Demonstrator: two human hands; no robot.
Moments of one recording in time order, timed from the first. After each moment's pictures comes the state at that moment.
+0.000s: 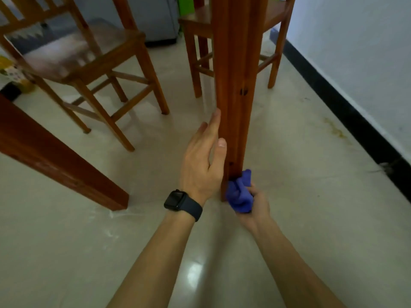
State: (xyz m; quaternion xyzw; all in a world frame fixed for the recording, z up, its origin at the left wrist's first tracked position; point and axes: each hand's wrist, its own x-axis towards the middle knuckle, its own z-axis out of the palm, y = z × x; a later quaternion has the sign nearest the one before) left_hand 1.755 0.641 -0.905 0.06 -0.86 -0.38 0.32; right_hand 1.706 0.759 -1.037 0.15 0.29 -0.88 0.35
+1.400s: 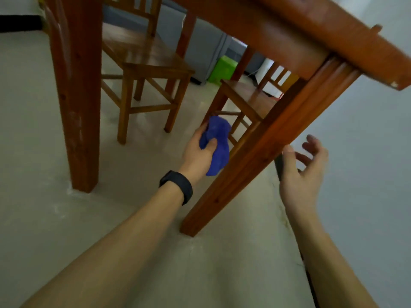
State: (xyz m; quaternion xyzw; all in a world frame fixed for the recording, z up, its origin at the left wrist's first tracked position) left_hand 1.776 0.594 -0.833 0.21 -0.56 -0.75 0.29; right_hand 1.708 0.759 -0.769 -0.22 0.81 -0.51 -0.19
